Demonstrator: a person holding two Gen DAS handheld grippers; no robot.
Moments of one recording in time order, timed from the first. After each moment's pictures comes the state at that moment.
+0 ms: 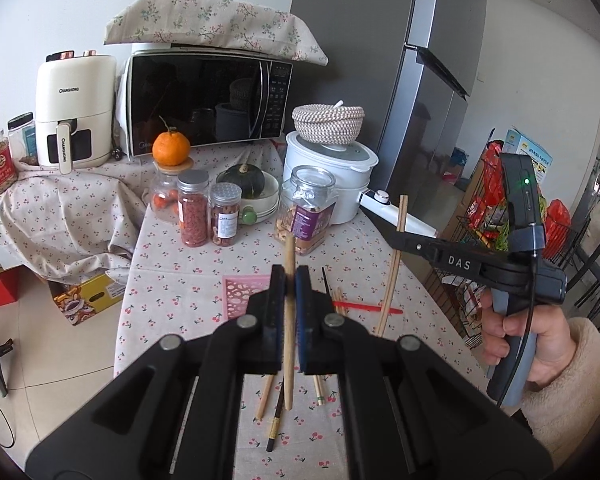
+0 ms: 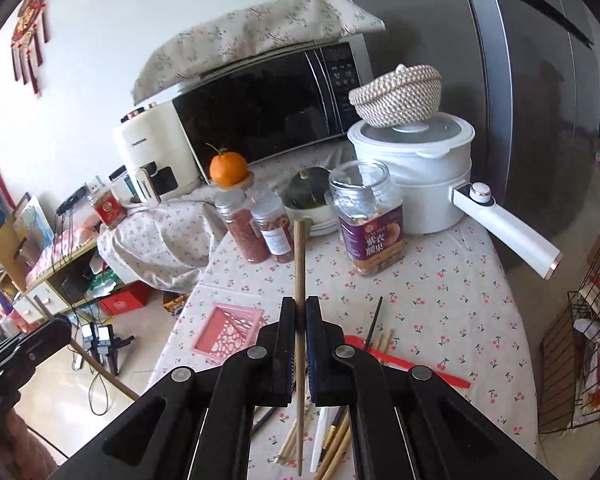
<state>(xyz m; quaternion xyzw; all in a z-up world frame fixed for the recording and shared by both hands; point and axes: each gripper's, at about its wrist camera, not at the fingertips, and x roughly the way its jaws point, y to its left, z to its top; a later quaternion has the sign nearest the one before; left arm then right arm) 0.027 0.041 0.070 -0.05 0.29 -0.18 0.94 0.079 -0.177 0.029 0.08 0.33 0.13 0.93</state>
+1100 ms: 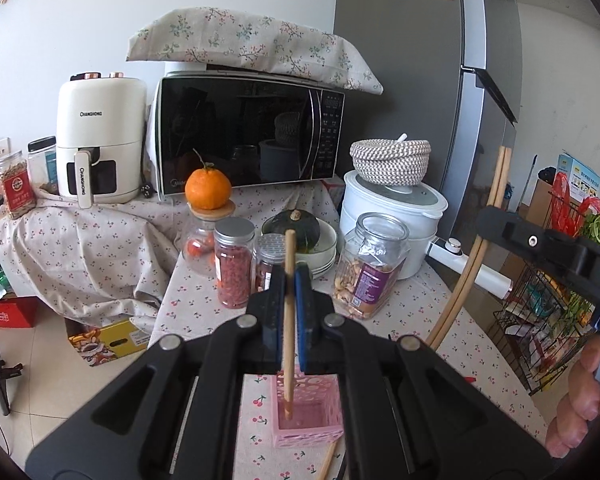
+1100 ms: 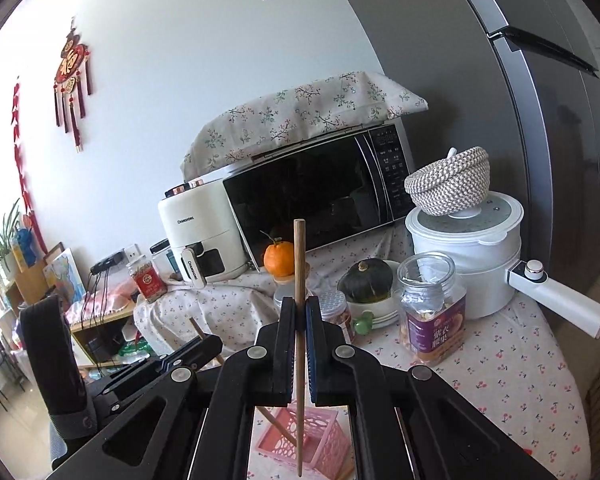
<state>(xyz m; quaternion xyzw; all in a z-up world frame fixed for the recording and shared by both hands) 0.119 0.046 0.033 -0.04 0.23 -0.09 0.97 0.093 -0.128 0.054 0.12 0.17 0.17 0.96</state>
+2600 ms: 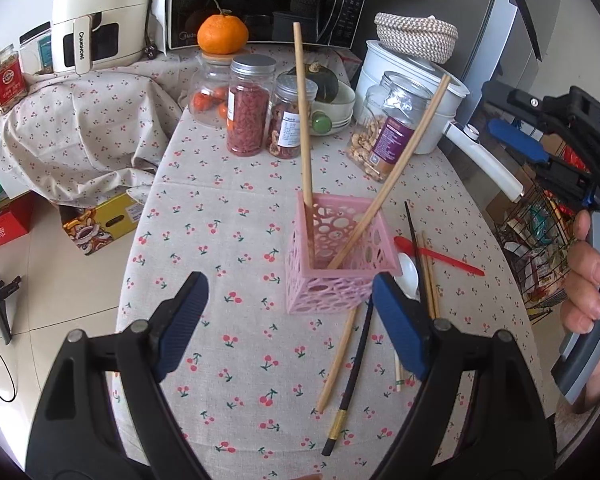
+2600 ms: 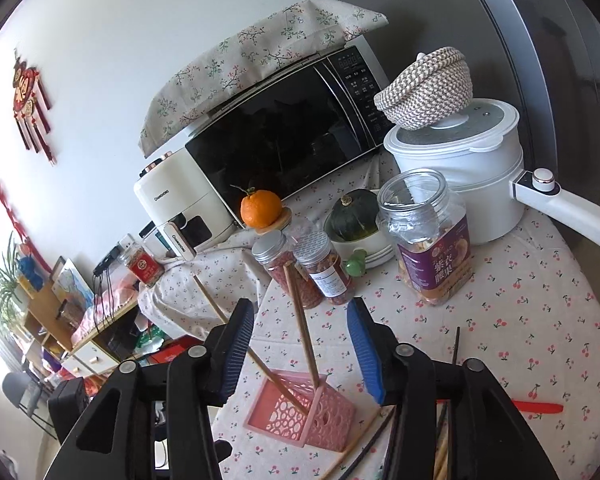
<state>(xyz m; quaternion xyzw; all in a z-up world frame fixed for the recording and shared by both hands) 0.099 0.063 -0.036 -0.06 0.44 -0.10 0.89 0.138 -0.167 0.008 0.19 0.29 0.18 0.92</state>
